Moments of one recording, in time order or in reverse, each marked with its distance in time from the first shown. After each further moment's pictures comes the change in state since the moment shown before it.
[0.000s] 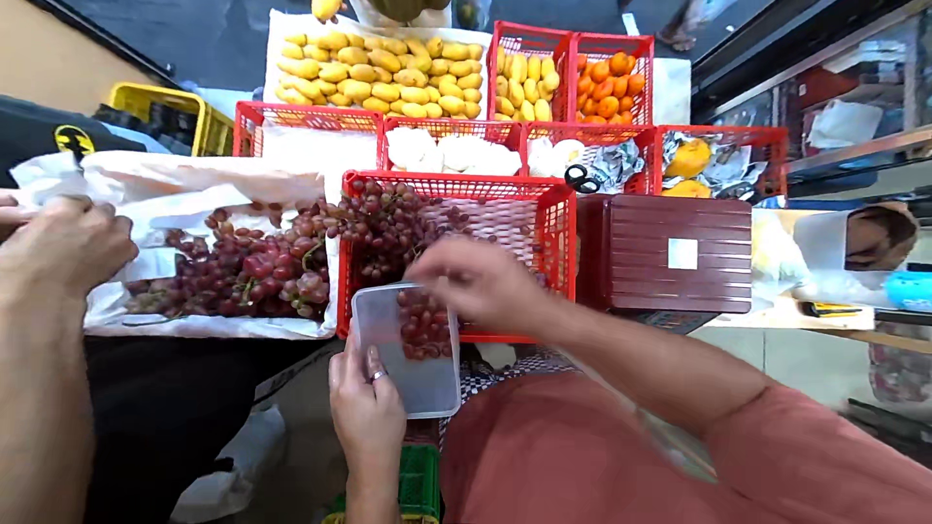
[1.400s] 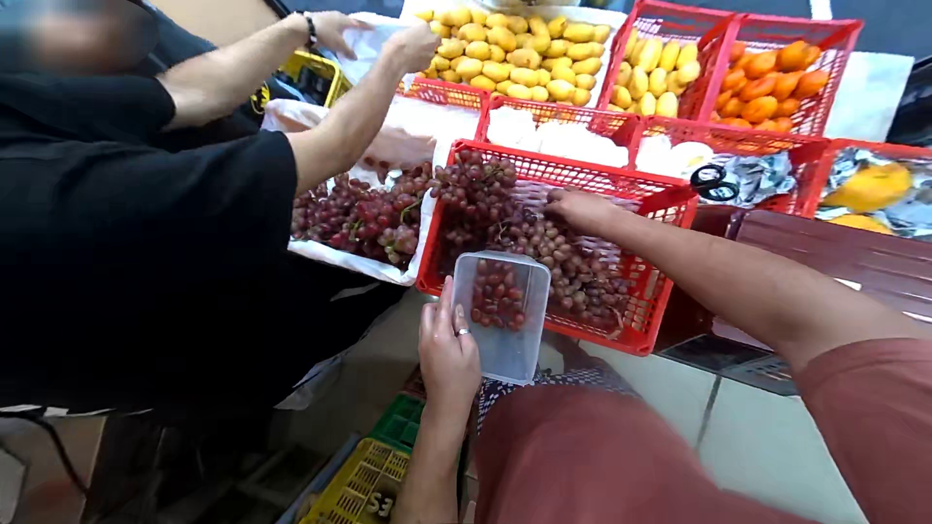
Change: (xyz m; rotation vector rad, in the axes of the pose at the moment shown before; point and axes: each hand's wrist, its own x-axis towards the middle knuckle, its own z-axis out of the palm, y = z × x) left_hand -0.015 0.004 0.005 -0.050 0.037 -0.039; right_hand 0.039 0.242 -0.012 -0.730 -0.618 0.137
